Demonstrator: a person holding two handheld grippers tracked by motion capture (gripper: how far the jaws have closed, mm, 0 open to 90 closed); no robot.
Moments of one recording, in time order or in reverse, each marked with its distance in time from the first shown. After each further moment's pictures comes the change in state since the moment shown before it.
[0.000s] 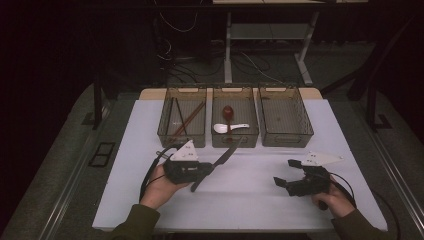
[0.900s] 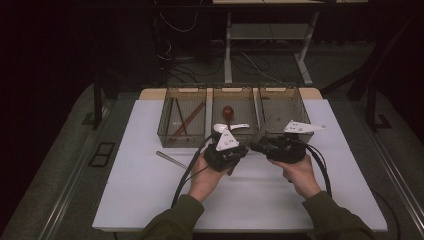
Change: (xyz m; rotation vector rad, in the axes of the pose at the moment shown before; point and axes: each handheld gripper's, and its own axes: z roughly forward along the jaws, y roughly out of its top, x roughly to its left) left arm -0.016 0.050 0.076 -0.107 0.159 -0.041; right arm 0.002 0.079 0.042 -0.210 0.206 0.132
